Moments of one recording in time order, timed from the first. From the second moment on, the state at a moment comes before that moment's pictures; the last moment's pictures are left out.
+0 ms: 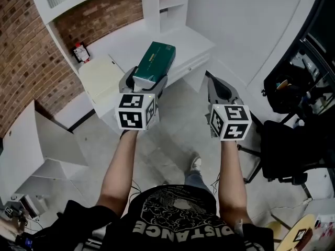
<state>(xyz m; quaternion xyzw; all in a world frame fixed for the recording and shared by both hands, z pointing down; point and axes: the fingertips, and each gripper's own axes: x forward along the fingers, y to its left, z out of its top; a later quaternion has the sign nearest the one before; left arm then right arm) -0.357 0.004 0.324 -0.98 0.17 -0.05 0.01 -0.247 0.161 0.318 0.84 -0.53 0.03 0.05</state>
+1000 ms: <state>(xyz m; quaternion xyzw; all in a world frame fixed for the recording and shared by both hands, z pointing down) -0.111 -0.031 0.332 -0.97 0.22 -0.07 0.02 -0.001 0.102 0.339 0.80 -0.60 0.04 0.04</state>
